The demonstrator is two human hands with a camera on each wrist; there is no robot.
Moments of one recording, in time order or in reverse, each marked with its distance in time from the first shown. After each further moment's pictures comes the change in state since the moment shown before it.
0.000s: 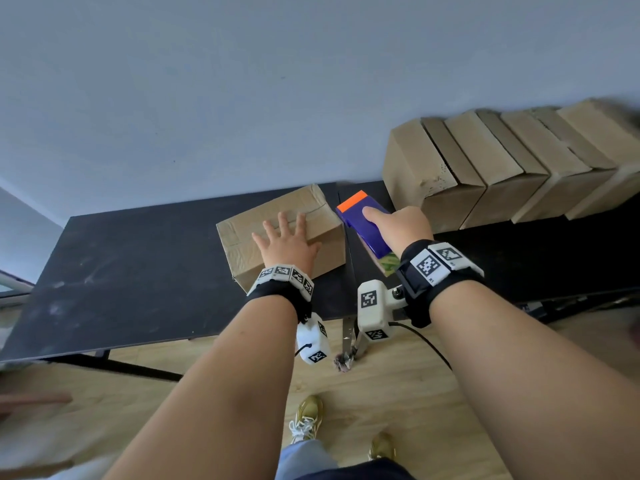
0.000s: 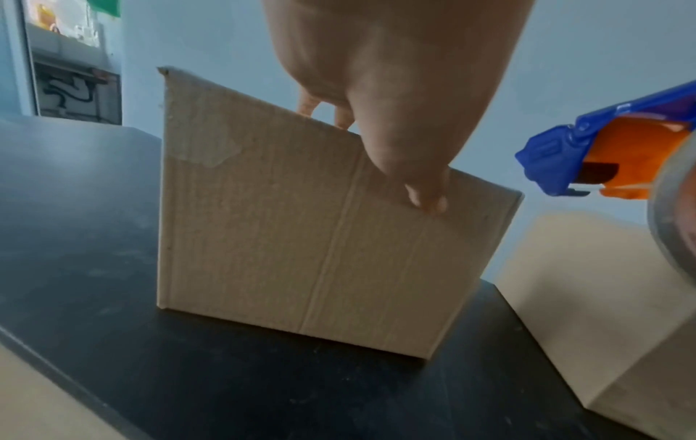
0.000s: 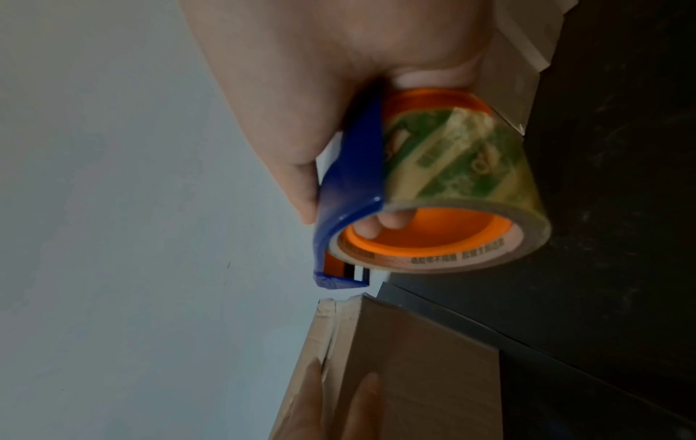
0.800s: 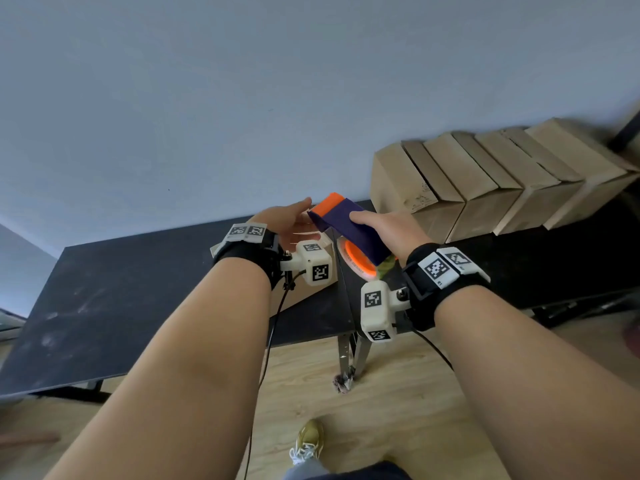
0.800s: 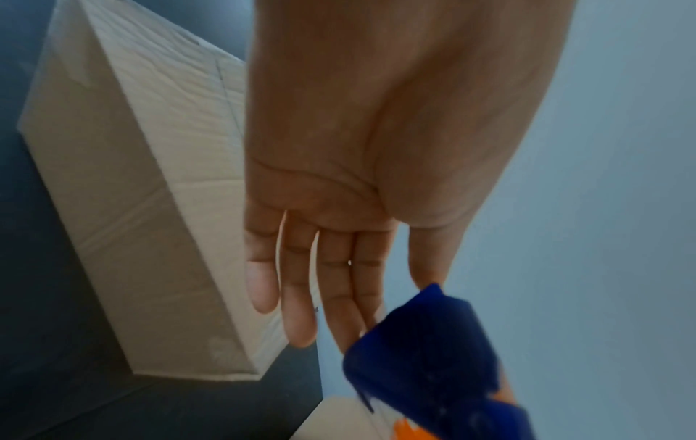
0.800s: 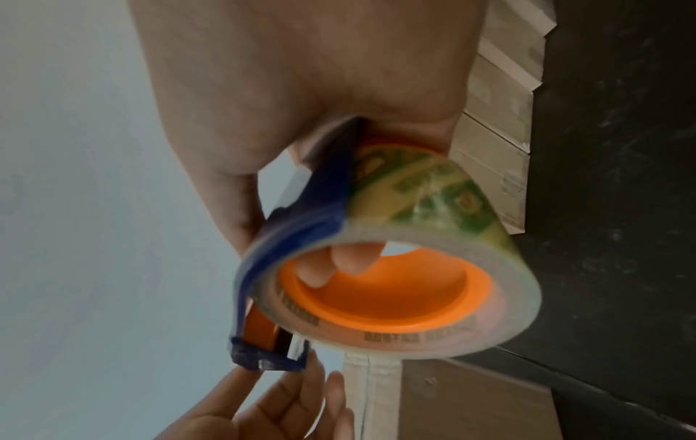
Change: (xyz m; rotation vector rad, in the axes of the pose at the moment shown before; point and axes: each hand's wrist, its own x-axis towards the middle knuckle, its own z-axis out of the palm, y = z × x) left_hand 0.043 0.003 -0.094 -1.323 -0.622 -0.135; right_hand -0.010 -0.011 -0.029 0.260 -0.176 -0.127
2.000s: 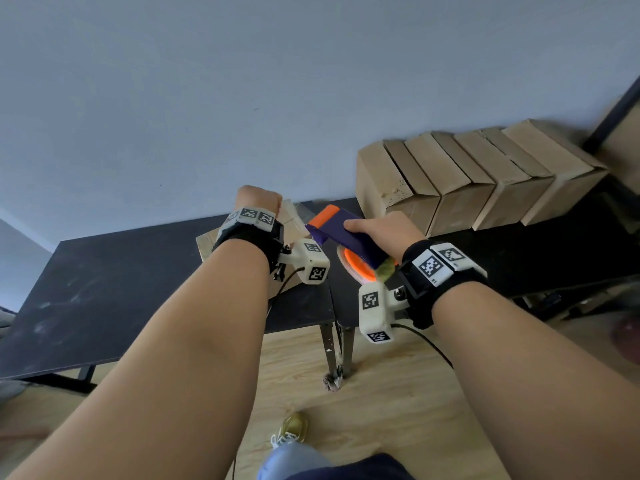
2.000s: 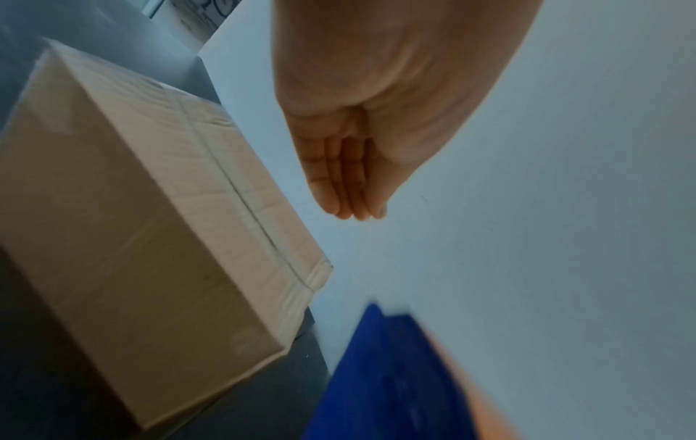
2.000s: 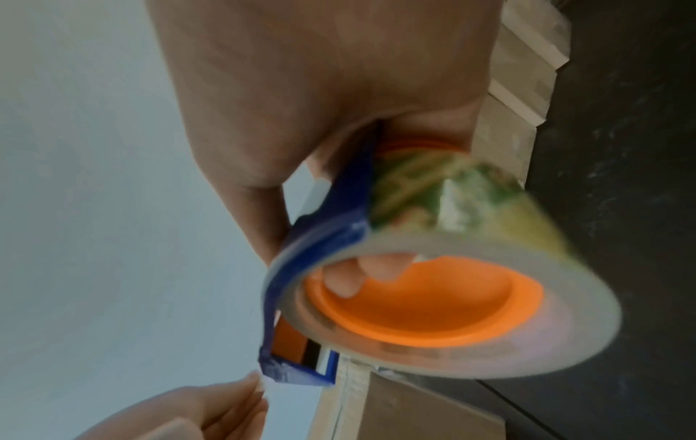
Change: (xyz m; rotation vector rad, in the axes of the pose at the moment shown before) left_hand -0.015 0.006 0.023 0.368 0.640 0.171; right_hand -0.032 0.018 -0.035 -0.154 0.011 0.012
